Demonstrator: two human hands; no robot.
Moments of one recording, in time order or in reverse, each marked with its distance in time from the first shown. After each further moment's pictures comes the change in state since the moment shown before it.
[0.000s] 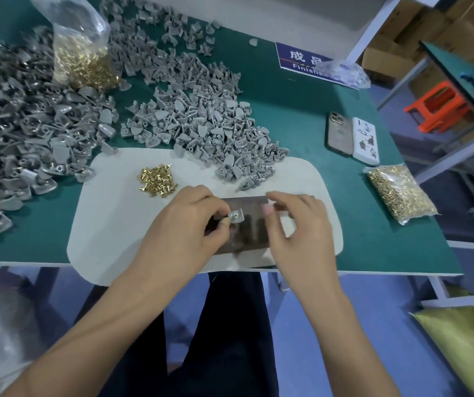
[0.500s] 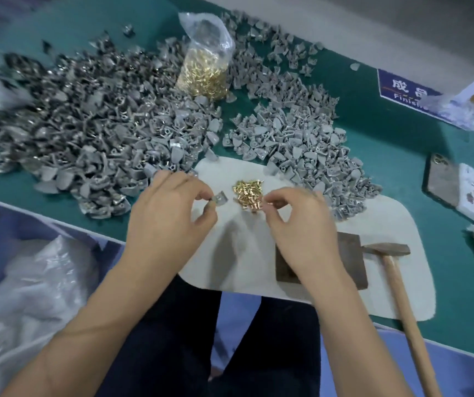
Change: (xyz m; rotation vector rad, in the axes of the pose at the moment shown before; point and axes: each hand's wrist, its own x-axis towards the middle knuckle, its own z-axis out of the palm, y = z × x) left_hand -0.029 -0.077 -0.086 0.319 0.269 -0.322; right_hand 0.051 -0.080 0.092 -0.028 -0.353 -0.127
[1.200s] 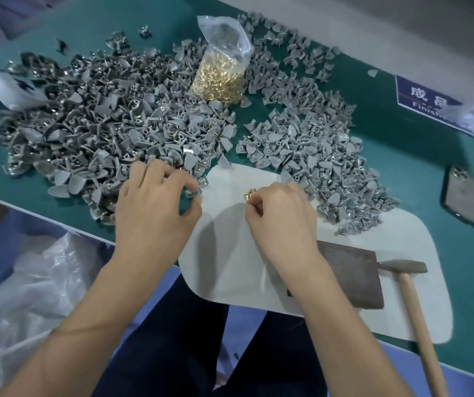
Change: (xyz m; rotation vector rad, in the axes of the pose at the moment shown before) left_hand 0.013 -0.035 -0.003 0.205 0.074 -0.104; right_hand 0.027 -0.042 0.027 -0.283 -0.085 -0.091
